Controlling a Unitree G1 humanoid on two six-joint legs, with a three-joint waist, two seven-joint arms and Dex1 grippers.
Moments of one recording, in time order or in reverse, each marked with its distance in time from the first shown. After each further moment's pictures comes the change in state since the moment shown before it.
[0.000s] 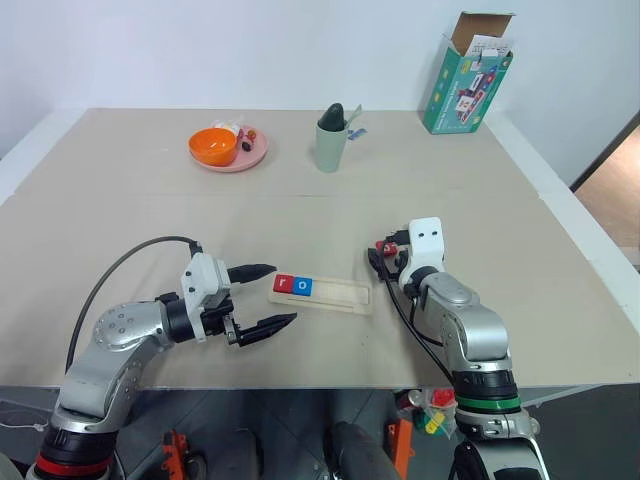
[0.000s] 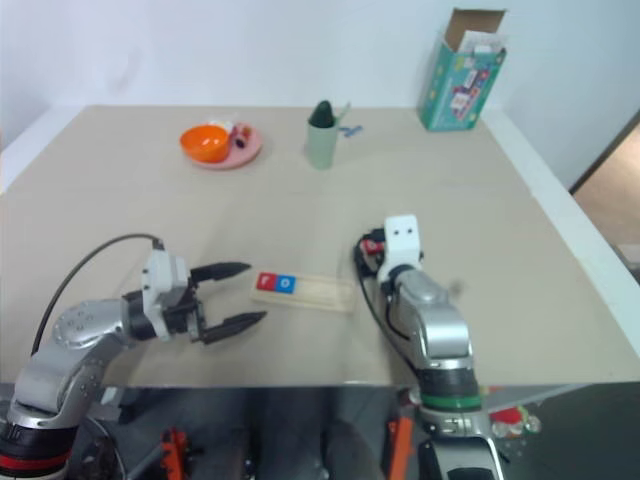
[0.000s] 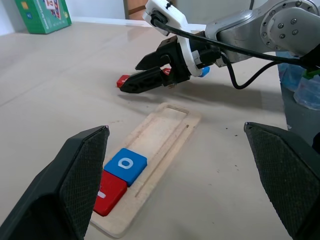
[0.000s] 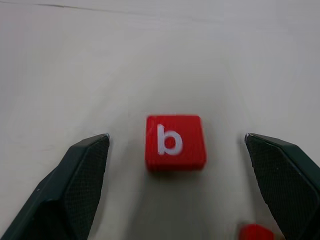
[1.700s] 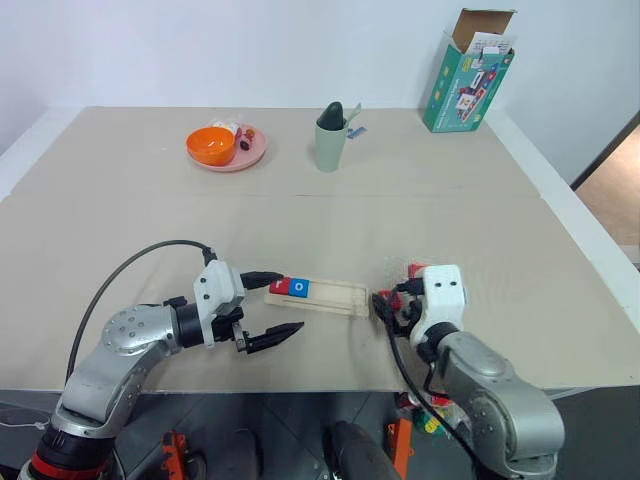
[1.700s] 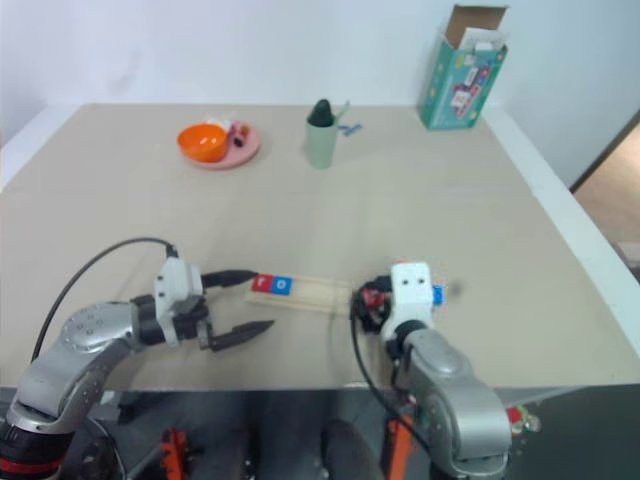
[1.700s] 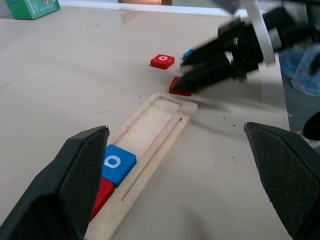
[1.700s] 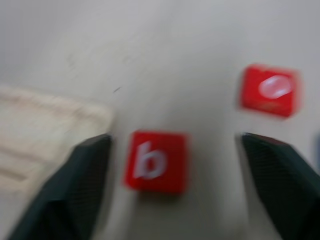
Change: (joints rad) left arm 0.007 0.071 -0.089 -0.042 0.001 0.002 0.073; right arm 0.326 -0.008 -0.032 -0.684 0.057 0.429 0.004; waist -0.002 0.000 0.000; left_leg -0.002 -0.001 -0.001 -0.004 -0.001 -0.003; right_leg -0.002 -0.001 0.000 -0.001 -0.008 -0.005
